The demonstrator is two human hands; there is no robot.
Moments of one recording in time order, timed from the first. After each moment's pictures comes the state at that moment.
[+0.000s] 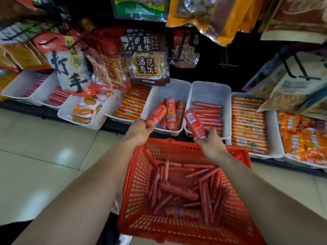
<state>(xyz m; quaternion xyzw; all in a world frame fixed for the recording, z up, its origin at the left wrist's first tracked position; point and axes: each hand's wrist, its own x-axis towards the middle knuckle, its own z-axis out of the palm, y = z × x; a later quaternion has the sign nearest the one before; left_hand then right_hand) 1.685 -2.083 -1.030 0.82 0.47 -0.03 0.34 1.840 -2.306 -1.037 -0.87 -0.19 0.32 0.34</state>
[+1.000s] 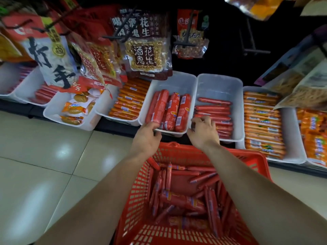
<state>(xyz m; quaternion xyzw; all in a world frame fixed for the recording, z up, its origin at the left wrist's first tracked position) 1.697 -2.097 -1.079 0.82 0.43 0.06 0.37 1.861 -2.224 -1.089 -0.91 -0.31 0.21 0.16</state>
